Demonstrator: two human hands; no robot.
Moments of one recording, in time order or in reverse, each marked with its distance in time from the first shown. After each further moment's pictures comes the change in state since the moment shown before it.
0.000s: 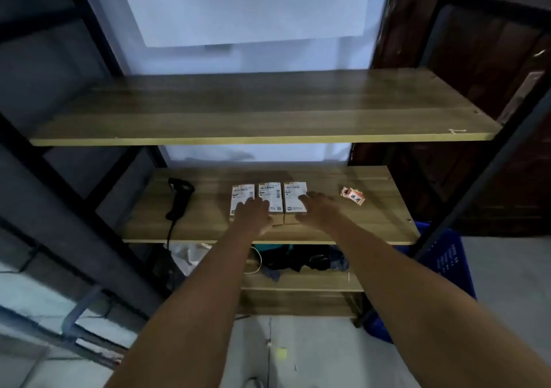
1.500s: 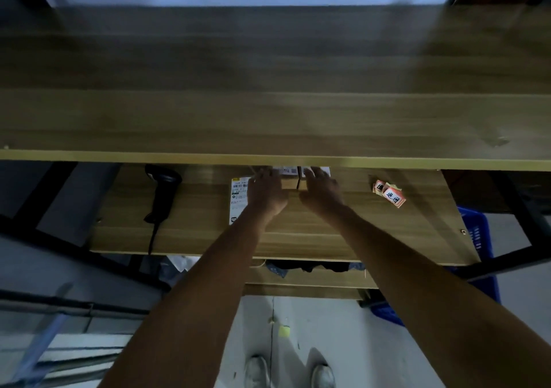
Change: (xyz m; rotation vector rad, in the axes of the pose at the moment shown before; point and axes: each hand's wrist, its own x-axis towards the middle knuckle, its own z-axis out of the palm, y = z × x) left_hand 0.170 -0.035 0.058 -0.179 0.097 -0.065; right_hand 0.174 0.003 0.064 0.150 0.095 0.077
